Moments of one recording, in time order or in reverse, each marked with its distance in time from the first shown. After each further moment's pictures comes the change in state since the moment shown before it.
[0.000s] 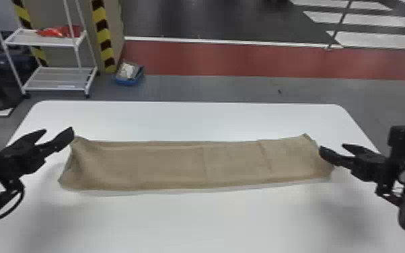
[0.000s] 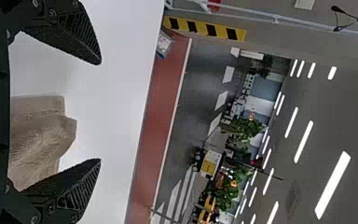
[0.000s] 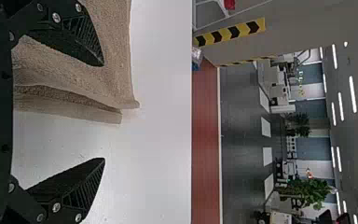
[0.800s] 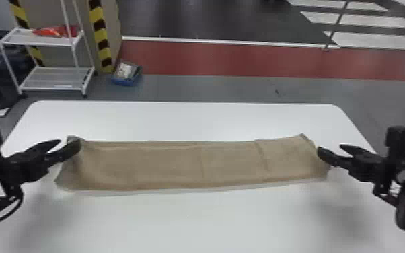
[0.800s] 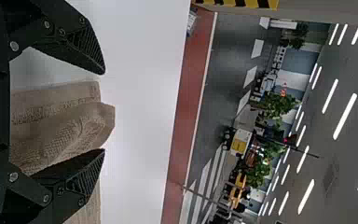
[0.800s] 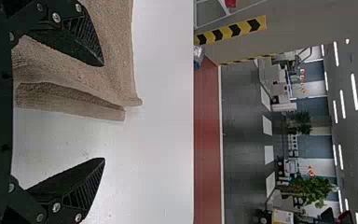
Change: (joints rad) left arm -0.050 0.035 -0.037 0.110 -0.066 0.058 -0.128; right arm 0.002 -0.001 -0.003 -0.004 0.000 0.009 -0.003
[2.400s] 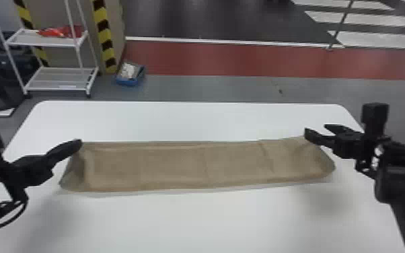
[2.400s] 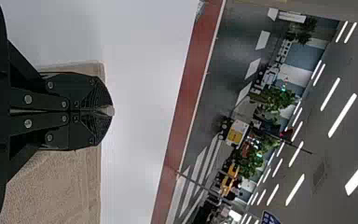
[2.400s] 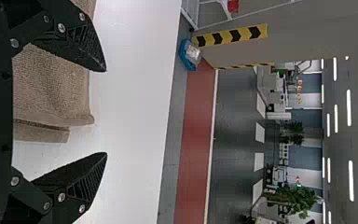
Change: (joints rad) left arm 0.046 -0.009 0.026 -0.072 0.067 0.069 -0.039; right arm -0.164 0.008 0.137 0.137 0.072 -0.055 -0.094
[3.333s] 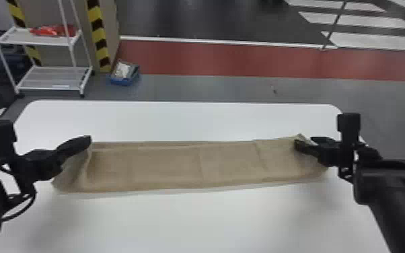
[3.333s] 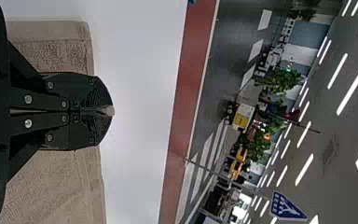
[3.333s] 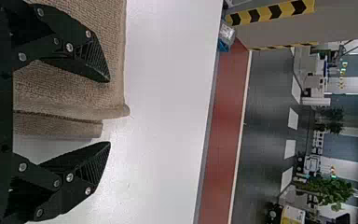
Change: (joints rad) left arm -0.038 -0.001 -0.092 0.027 -0.024 -0.035 -0.002; right arm -0.086 0.000 0.054 0.235 0.071 -0.060 -0.113
